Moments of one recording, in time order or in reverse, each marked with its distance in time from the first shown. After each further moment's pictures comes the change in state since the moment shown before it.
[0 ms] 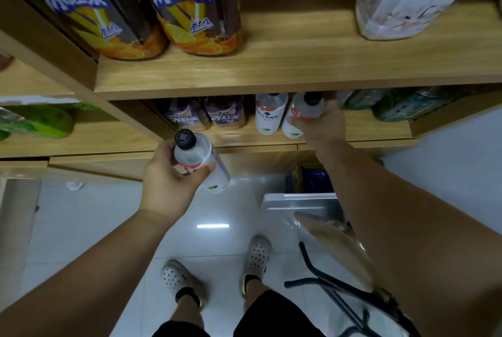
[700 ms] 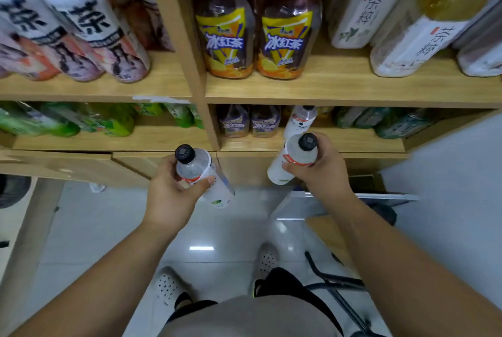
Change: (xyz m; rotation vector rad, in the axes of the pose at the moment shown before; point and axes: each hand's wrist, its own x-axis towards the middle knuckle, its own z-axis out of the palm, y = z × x) left_hand -0.069 -0.008 -0.144 -0.192 0.032 -0.076; right_hand -0.190 -0.085 -0.002 0.044 -0.165 -0.183
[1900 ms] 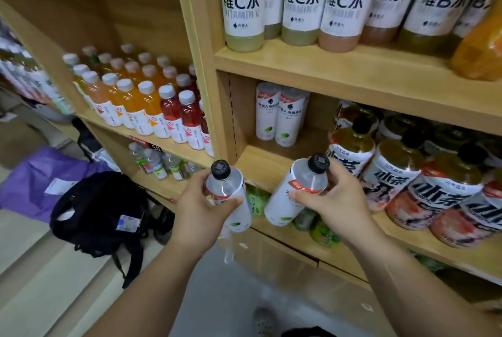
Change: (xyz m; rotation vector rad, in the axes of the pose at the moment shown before) left_hand 0.137 -0.044 -0.553 -0.083 0.432 0.124; right_hand -0.056 -0.419 0.492 0.130 -0.410 -0.413
